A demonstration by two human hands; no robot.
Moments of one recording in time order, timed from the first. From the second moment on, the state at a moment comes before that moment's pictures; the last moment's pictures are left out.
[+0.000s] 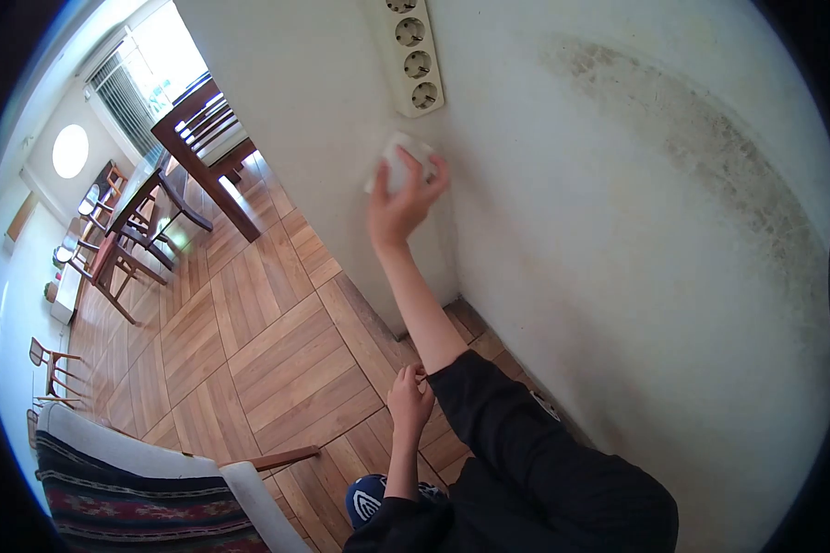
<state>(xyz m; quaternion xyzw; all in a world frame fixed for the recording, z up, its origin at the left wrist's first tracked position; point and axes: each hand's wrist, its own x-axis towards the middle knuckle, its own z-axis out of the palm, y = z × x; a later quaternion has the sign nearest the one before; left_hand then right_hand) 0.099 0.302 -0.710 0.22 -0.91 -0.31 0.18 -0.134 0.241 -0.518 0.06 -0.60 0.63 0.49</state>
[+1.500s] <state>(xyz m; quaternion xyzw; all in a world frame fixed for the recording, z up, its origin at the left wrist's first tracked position) 0.086 0.311 -0.711 0.22 -0.91 -0.32 0.11 -0.162 0.236 -0.495 -0.02 -0.53 0.72 0.45</state>
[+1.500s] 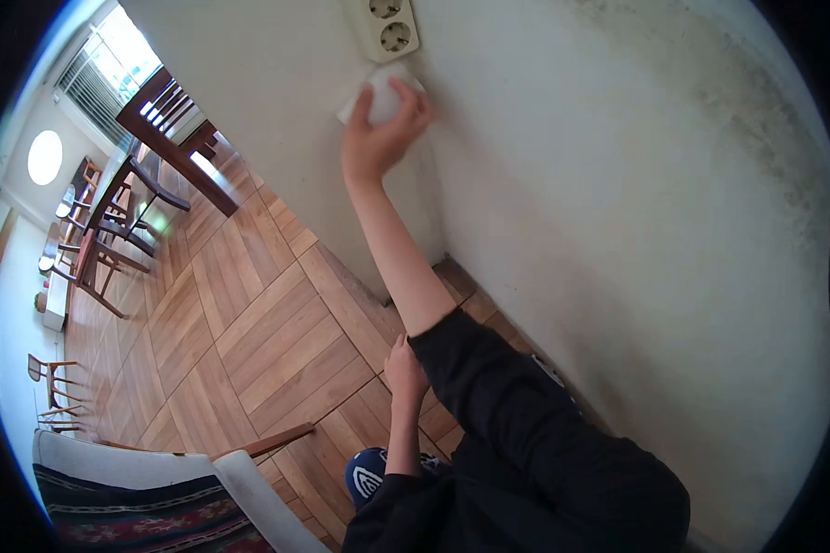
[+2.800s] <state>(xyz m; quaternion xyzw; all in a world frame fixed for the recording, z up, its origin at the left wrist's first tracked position) 0.104 0.315 -0.702 0.22 -0.93 -0.29 0.12 -0.169 0.237 -0.544 0.02 -0.56 0.70 0.45</state>
